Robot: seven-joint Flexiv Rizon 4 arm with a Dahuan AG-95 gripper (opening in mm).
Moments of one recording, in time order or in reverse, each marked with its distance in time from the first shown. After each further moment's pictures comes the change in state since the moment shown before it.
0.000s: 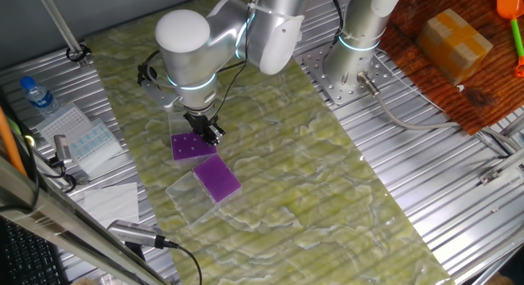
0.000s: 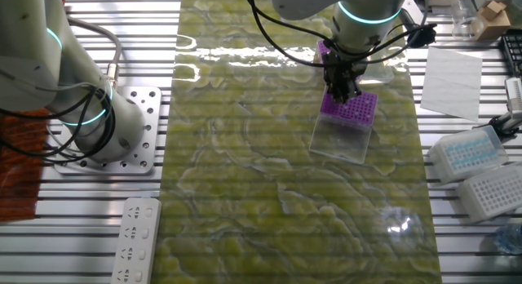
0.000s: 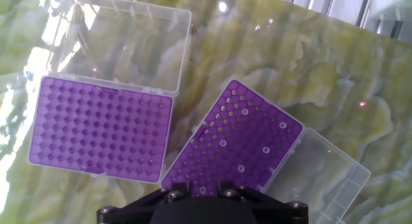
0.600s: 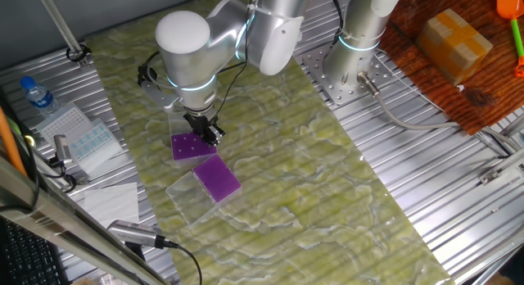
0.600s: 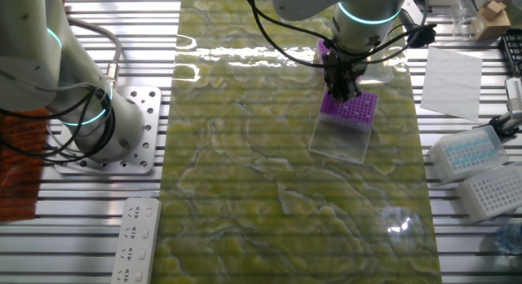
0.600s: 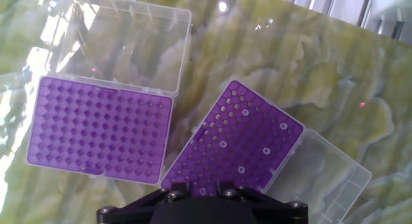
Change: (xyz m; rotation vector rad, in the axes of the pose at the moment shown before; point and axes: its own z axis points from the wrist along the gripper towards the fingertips) arm 0.000 0.000 0.001 0.001 0.000 -0.001
